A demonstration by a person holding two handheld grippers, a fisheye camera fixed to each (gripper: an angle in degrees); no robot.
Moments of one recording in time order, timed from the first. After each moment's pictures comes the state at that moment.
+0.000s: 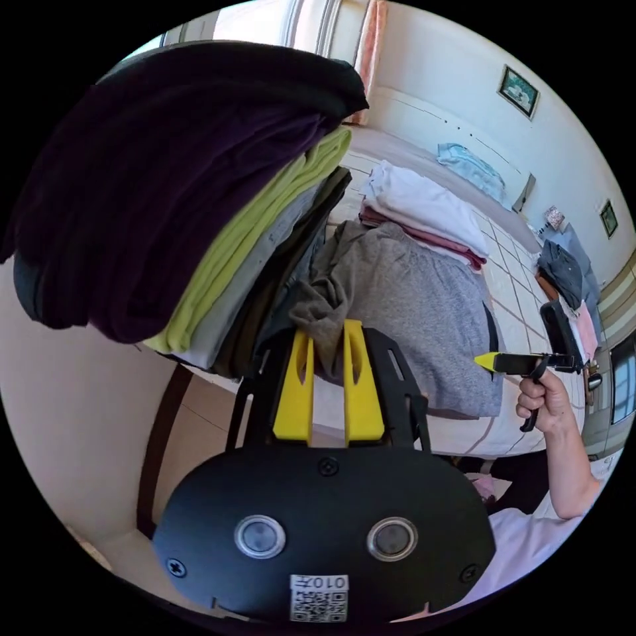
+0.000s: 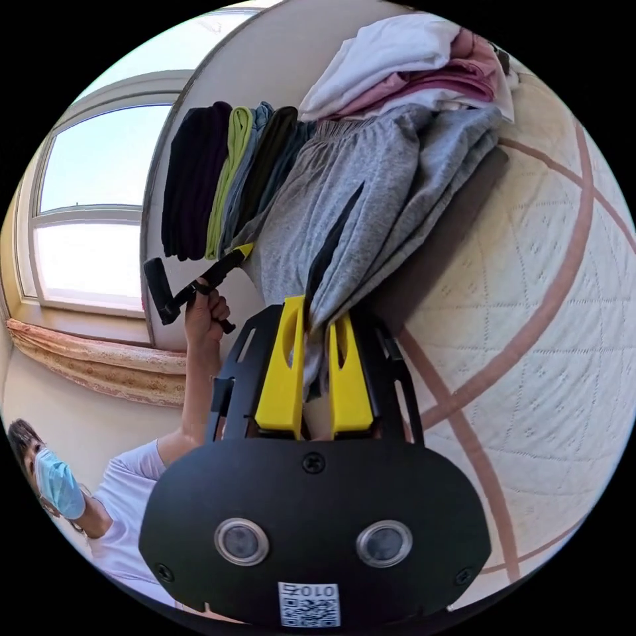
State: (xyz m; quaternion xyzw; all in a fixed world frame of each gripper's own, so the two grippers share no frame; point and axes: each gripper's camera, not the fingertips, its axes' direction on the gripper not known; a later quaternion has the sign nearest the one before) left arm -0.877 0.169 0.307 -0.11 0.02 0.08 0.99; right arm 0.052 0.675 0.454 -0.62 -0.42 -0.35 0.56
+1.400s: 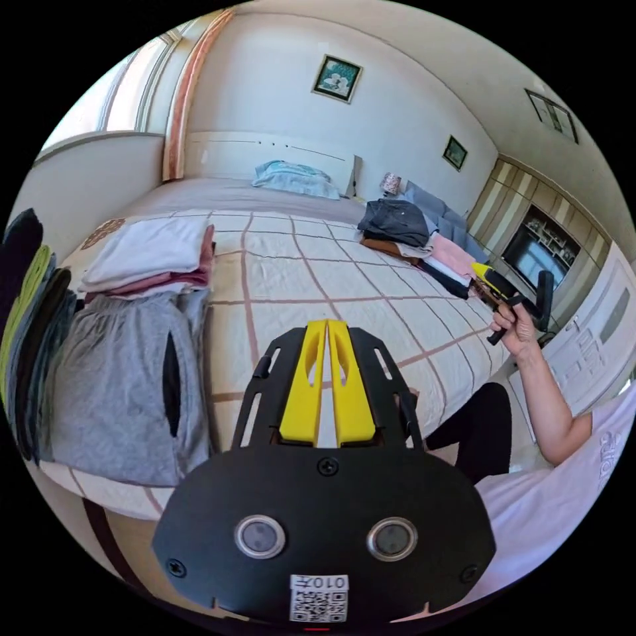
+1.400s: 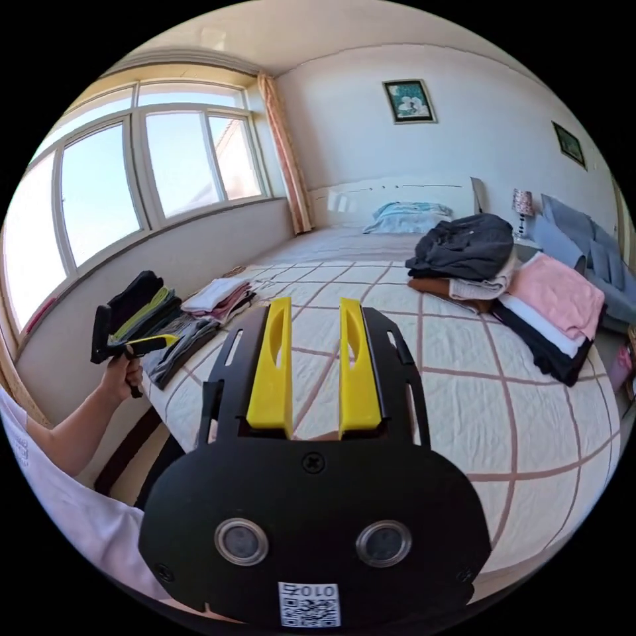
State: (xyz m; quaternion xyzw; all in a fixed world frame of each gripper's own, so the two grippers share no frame) left arm -0.550 0.198 0.228 -0.01 0.31 0.26 0.91; right arm 0.452 0.353 0.254 -0.11 -0.29 -0.33 0.89
